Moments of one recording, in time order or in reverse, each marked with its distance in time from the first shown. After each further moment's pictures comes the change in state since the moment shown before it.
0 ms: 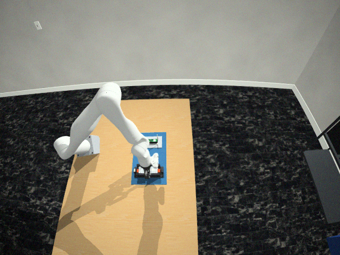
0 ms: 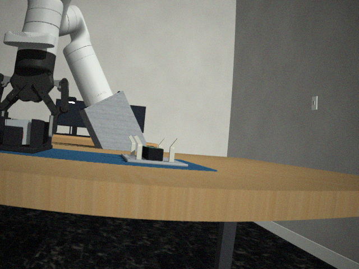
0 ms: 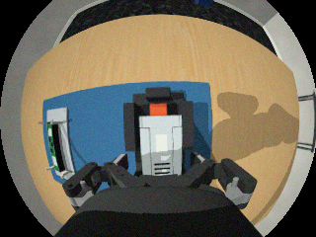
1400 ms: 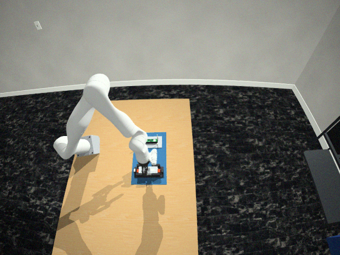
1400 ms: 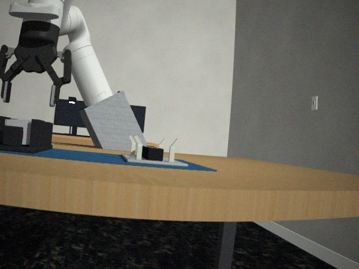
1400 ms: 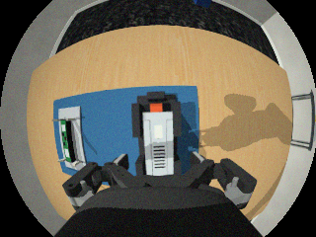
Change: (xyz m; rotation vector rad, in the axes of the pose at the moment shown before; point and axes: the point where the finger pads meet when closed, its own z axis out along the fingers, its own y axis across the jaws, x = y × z) arm -0.006 0.003 -0.055 -0.006 -0.019 0.005
